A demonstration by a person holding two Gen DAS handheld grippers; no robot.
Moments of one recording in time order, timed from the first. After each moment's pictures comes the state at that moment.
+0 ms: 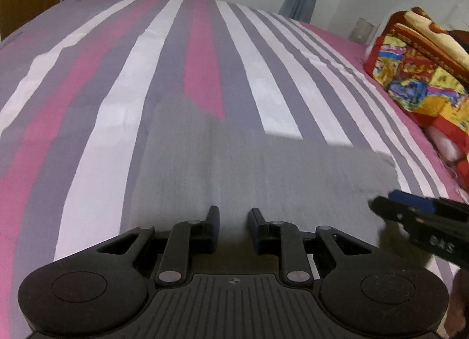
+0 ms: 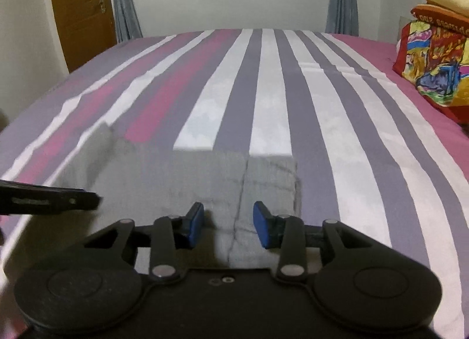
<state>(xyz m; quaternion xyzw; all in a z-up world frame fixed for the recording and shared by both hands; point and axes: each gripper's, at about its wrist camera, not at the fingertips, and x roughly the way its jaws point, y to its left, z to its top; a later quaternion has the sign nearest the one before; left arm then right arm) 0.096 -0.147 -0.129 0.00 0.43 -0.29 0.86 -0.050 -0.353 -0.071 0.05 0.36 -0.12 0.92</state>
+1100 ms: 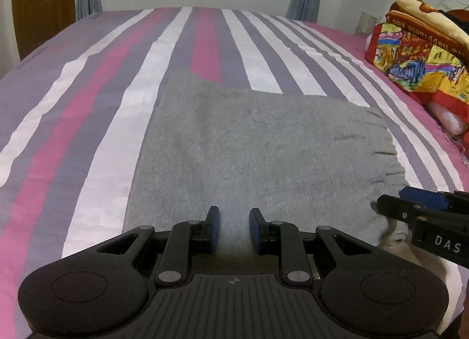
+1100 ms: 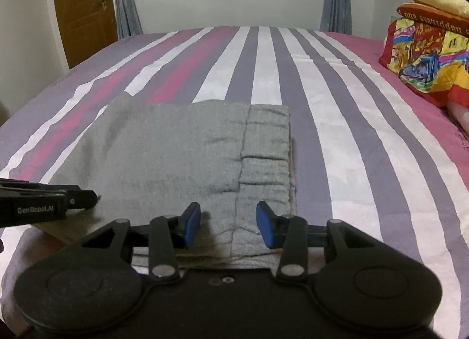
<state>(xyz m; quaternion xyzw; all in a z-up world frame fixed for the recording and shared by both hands) 0.008 -0.135 -0.121 0.04 0.40 -0.24 0.88 -0.114 -0.323 -0.069 0.04 0.36 -0.13 0.92</state>
